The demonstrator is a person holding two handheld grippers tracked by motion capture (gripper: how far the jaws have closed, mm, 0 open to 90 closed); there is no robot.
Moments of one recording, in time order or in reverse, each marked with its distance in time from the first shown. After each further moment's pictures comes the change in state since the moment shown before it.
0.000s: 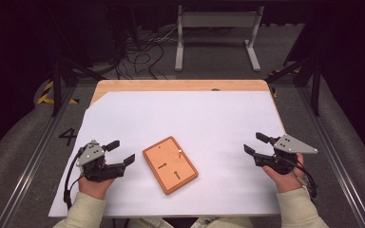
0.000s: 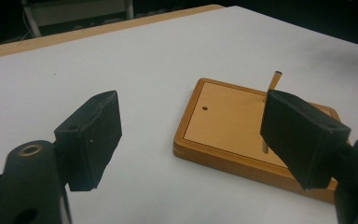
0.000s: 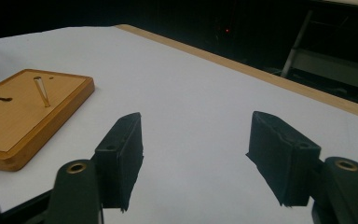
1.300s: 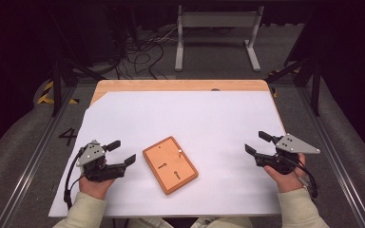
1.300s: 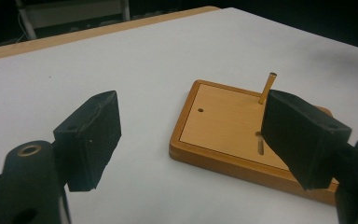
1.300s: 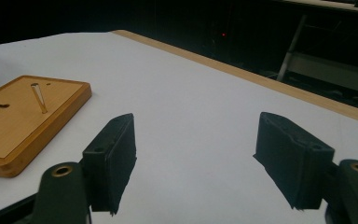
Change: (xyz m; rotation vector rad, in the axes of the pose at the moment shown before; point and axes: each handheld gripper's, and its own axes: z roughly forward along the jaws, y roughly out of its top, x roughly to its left) left arm -0.001 0.000 0.001 -0.008 -0.013 0.005; right arm -0.002 0.001 -0.003 -0.020 -0.011 0.011
